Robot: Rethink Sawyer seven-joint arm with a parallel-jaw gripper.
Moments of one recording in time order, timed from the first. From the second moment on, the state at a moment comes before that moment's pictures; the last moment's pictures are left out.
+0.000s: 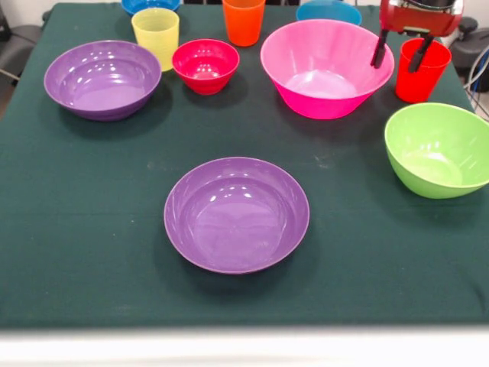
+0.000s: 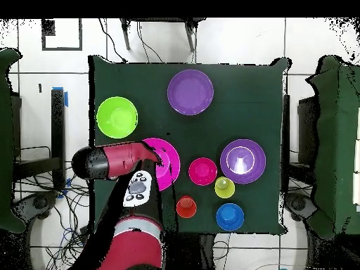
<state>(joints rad) 0.16 -0.52 -0.06 1.63 -0.03 0.48 2.04</state>
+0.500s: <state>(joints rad) 0.12 -0.59 -0.07 1.63 -0.15 0.47 2.04</state>
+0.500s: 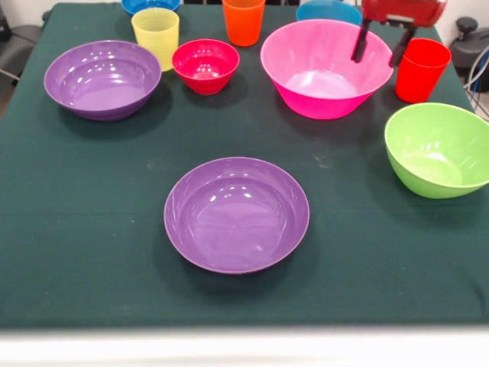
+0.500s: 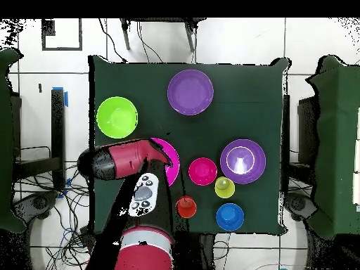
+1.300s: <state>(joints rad) 0.10 -0.65 -0.07 1.57 -0.16 0.50 2.04</state>
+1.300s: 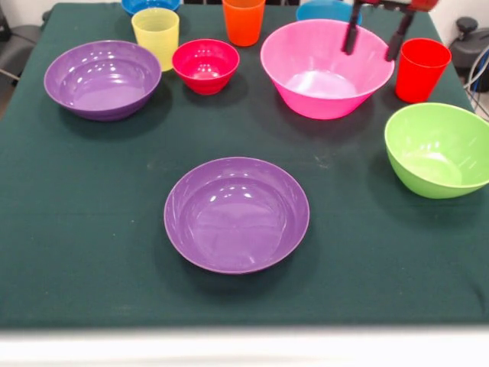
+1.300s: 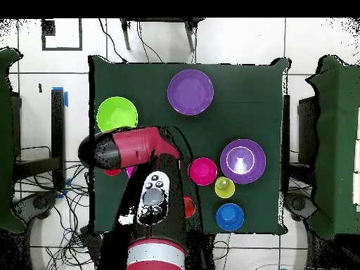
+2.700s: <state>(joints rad) 0.57 -0.43 -0.22 1.57 -0.05 0.42 2.19</state>
